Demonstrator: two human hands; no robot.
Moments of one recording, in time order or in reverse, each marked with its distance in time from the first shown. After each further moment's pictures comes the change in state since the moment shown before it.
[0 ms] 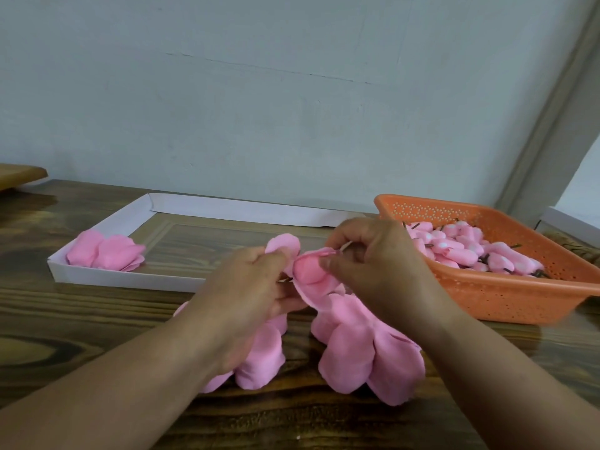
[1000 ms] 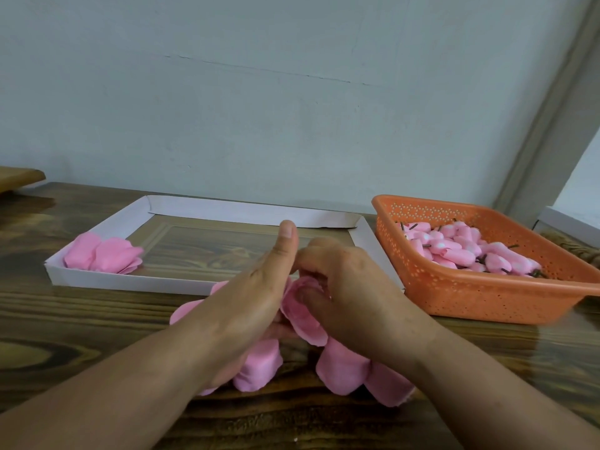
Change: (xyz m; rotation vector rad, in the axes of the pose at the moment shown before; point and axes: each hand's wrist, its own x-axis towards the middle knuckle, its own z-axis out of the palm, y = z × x) left_hand -0.010 0.001 0.000 0.237 -0.265 0.019; right_hand -0.009 -0.017 0.015 -0.245 -0.218 -0.177
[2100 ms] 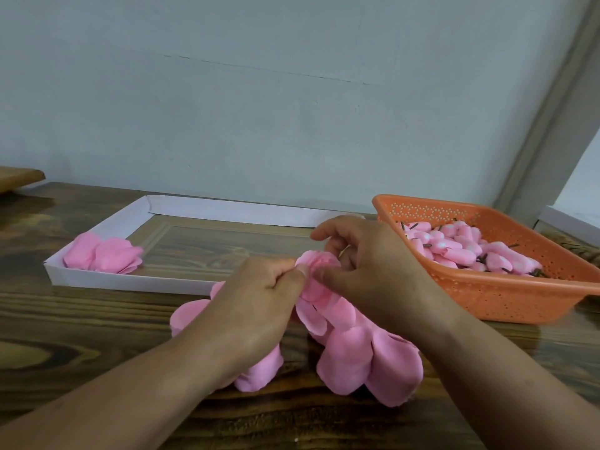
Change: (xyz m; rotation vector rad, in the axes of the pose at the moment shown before) left_hand 0.001 -0.002 0.003 0.404 0.251 0.080; right_hand 0.001 0.014 -0.015 0.234 0.105 0.179
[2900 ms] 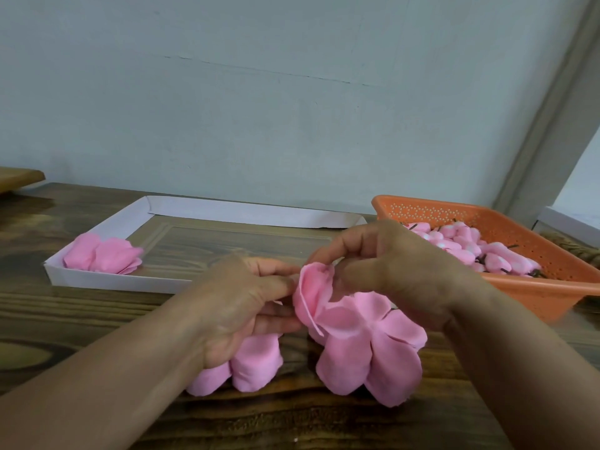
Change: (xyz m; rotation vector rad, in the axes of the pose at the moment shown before) left_hand 0.012 -0.005 -0.012 -0.568 -0.149 -0.332; right_hand -0.001 0.008 -0.022 0.433 -0.309 0.150
